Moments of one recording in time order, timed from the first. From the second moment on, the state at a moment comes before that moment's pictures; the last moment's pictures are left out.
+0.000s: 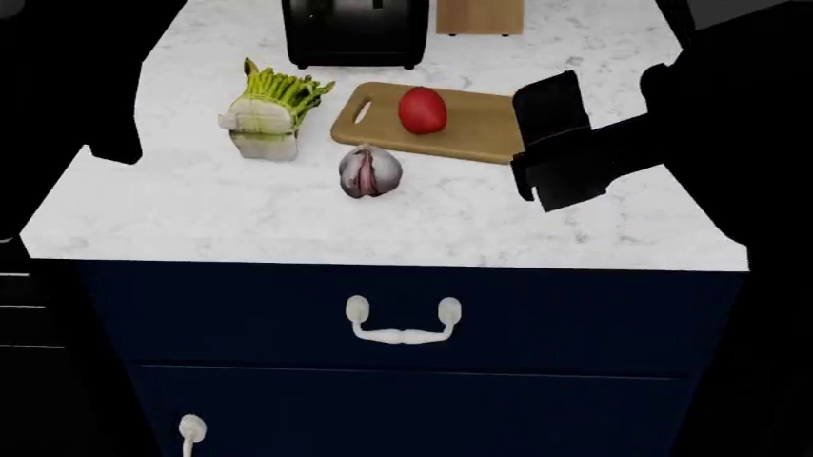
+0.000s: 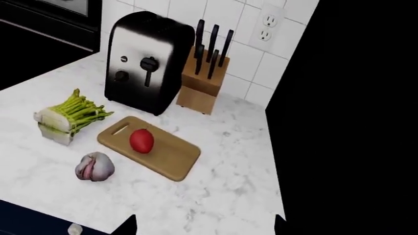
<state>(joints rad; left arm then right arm) -1.11 -0.31 0.06 0.26 -0.47 -1.29 0.01 1.45 0.65 -0.33 -0.16 1.50 1.52 0.79</state>
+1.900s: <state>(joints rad) -1.27 -0.33 0.03 0.26 -0.57 -1.42 -0.02 1.50 0.76 -0.51 -0.14 1.92 1.38 0.99</state>
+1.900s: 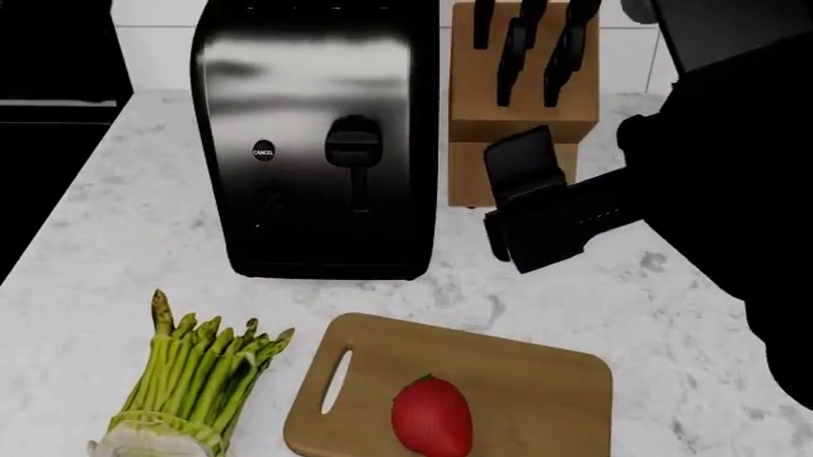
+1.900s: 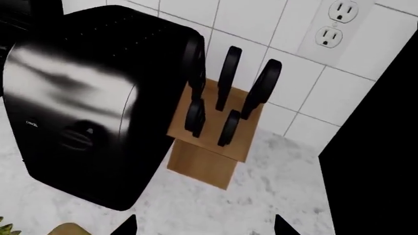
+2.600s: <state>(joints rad) -1.26 -0.34 0.04 0.24 -0.59 -1.40 -0.03 1.46 0.77 -0.74 -0.15 2.39 1.28 1.17</state>
